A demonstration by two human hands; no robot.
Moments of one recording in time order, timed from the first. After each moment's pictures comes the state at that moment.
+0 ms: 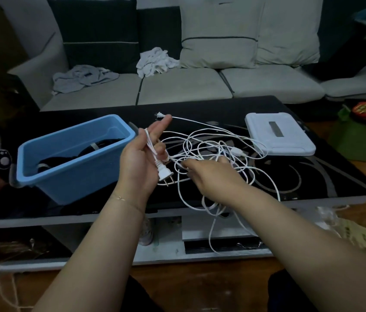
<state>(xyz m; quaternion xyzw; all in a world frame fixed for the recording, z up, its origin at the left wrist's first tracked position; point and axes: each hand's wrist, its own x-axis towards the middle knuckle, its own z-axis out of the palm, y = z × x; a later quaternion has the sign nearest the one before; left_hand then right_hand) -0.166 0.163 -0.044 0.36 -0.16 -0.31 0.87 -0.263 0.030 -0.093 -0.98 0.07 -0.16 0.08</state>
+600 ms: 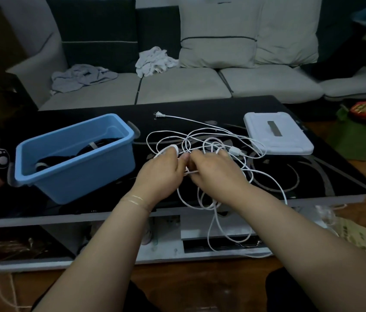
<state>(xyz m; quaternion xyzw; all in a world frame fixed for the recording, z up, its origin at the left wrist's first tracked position) -0.171 0.154 -0.075 0.87 -0.43 0.03 0.23 -0.272 0.036 -0.081 -0.97 0.08 -0.22 0.05</state>
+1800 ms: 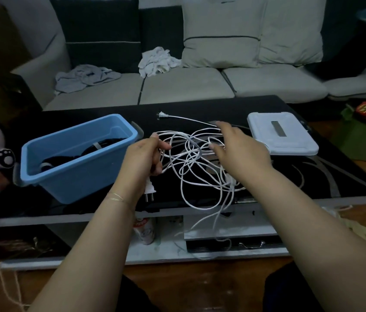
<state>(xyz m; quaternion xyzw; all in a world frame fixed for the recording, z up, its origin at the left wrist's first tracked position) -0.150 0.174 -0.059 0.67 -0.25 -0.16 0.68 -0.273 0.001 -0.058 -0.93 0.27 -0.23 0.05</state>
